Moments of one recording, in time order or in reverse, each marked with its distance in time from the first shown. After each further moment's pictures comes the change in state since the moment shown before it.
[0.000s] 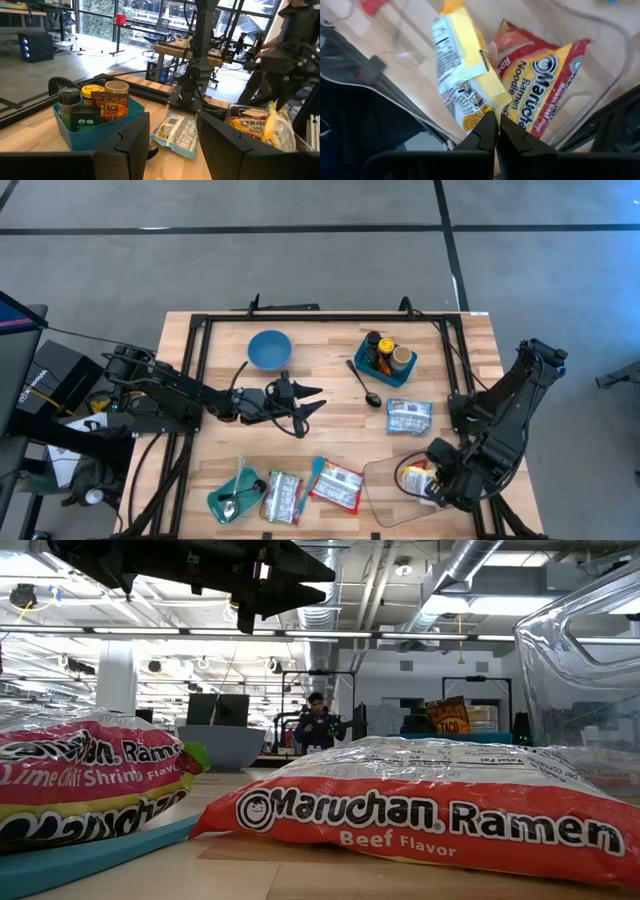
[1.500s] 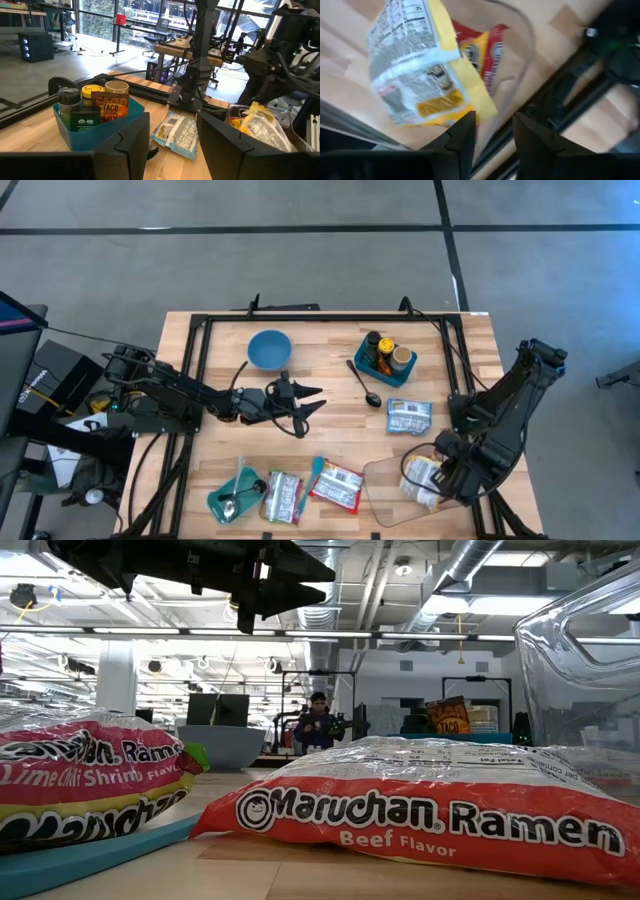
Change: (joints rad) left arm 0.000 0.000 0.000 0.000 0.000 0.000; right arm 0.000 -0.002 -0.024 -0.187 -0.094 0.087
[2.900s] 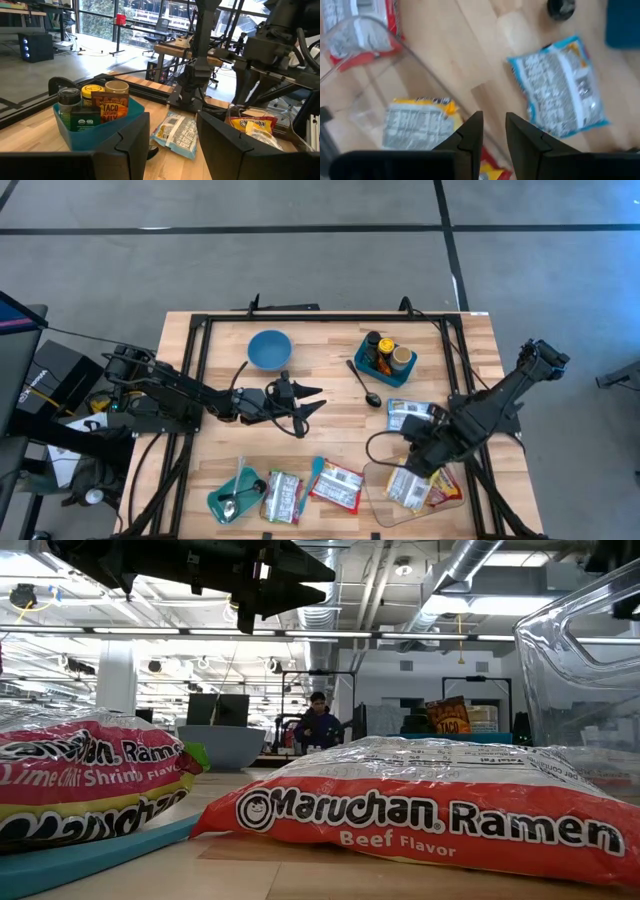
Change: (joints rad) left arm 0.000 0.000 0.000 0.000 0.000 0.000; right arm -0.297 0.000 0.040 0.116 0.303 -0.714
